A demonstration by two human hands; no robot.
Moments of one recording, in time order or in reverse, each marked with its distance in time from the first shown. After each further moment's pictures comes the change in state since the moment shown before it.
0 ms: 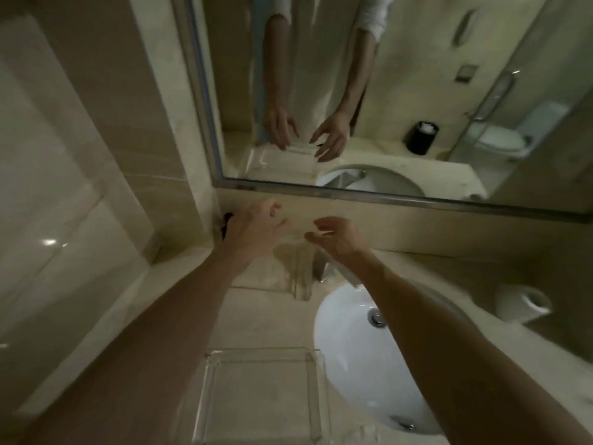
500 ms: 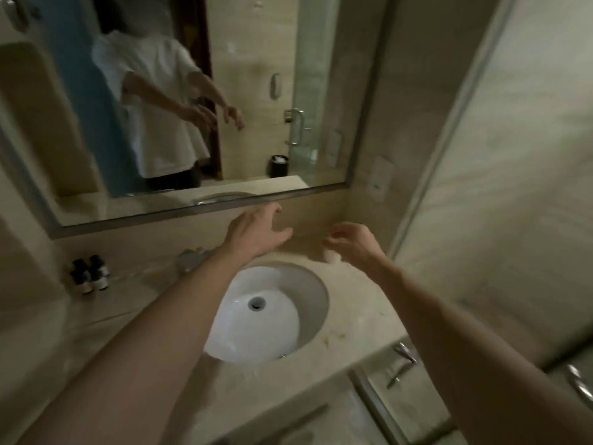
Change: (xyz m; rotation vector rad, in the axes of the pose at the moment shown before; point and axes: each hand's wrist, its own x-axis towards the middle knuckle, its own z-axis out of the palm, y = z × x) left_hand -0.212 0.271 0.071 0.190 -0.211 0.582; right_hand -0.331 0.075 -0.256 -0.007 0.515 0.115
